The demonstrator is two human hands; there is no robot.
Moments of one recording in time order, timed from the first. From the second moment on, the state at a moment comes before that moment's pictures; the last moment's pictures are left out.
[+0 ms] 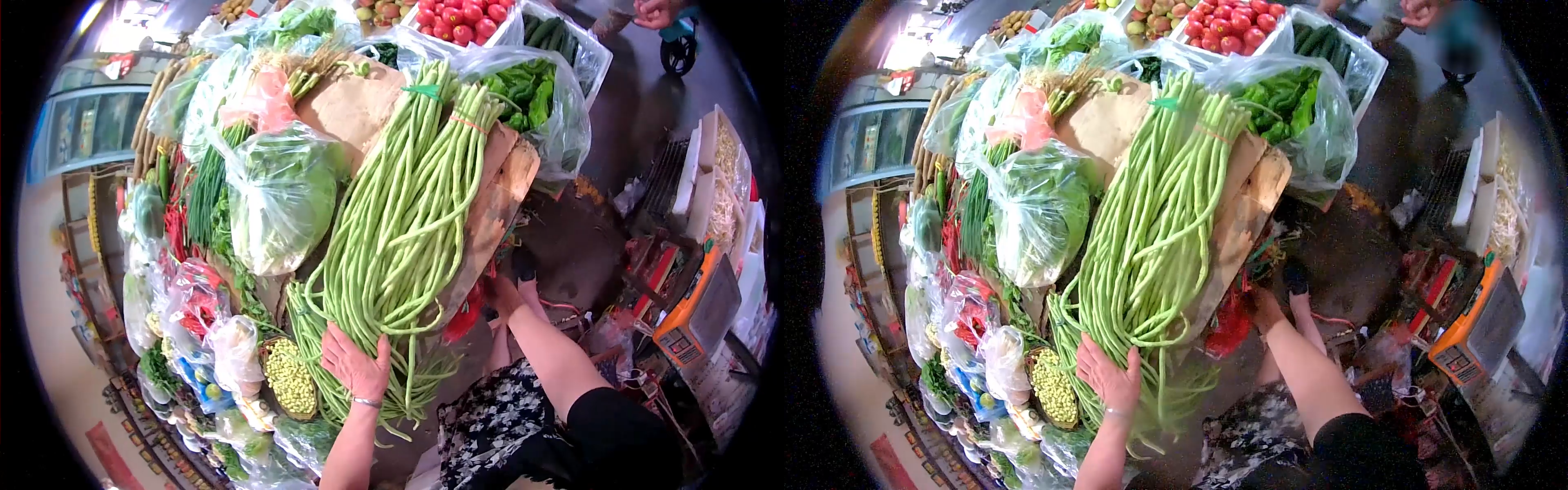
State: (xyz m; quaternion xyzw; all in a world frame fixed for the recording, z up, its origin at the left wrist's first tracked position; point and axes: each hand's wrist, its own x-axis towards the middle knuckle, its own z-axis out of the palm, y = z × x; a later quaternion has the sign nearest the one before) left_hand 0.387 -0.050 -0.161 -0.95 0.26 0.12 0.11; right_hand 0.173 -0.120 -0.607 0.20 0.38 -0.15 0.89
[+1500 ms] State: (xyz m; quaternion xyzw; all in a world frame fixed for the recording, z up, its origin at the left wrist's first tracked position) left_hand 0.390 -0.038 -0.163 -0.95 0.31 0.04 0.09; right_hand 0.030 -0.667 -0.178 -0.31 0.49 -0.52 0.63
